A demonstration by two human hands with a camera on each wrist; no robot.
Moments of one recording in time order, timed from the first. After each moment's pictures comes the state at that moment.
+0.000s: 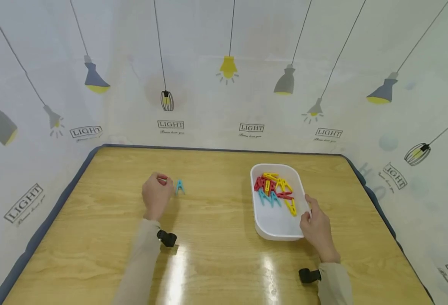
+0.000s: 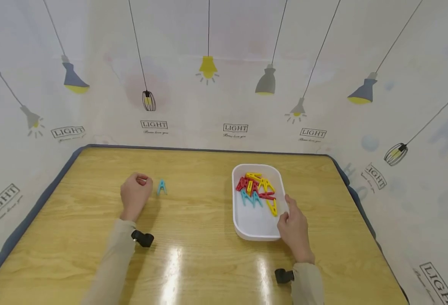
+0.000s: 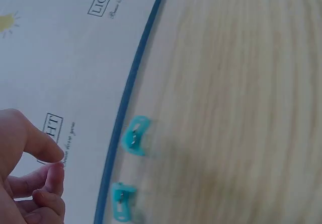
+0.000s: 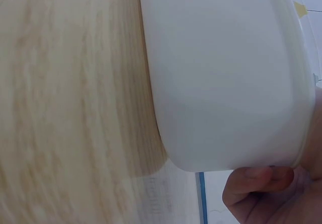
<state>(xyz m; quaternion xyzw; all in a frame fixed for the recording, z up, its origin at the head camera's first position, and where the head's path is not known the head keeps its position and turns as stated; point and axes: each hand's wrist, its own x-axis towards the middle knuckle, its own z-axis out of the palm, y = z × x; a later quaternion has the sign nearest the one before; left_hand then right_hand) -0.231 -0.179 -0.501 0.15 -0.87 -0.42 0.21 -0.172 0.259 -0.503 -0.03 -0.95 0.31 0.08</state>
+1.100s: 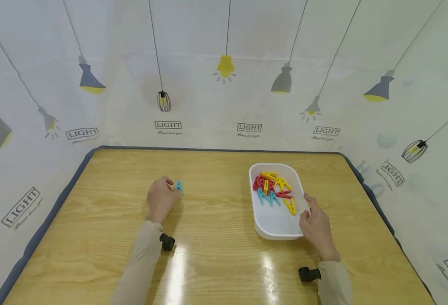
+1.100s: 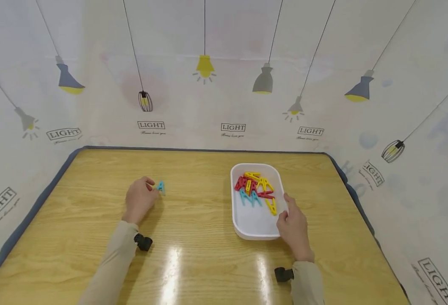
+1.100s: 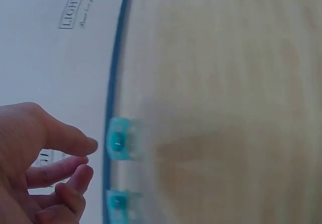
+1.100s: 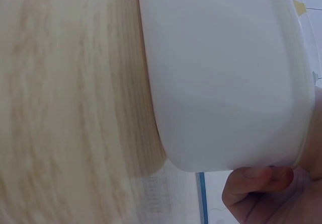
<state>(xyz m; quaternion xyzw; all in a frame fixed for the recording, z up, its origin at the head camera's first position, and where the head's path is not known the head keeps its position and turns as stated) -0.231 -0.174 -0.500 0.09 -0.93 -0.35 0.08 -0.173 0.258 -0.502 -0.04 -0.94 0.32 0.06</state>
